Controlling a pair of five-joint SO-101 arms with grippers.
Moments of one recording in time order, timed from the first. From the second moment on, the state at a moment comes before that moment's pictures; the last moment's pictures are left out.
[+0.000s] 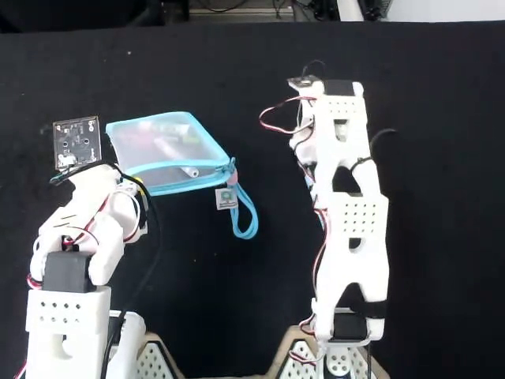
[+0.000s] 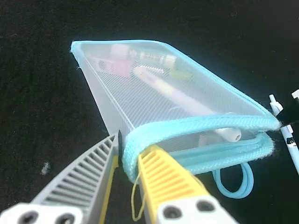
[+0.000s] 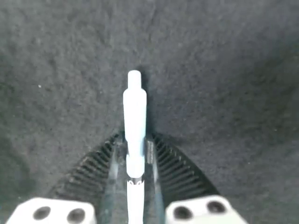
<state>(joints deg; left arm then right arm) -1.7 -67.4 51.3 62.1 8.7 1.3 55.6 -45.2 95.4 17.9</state>
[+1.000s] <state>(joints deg) -1.7 -67.4 51.3 62.1 8.7 -0.9 13.6 15.6 71.0 20.8</state>
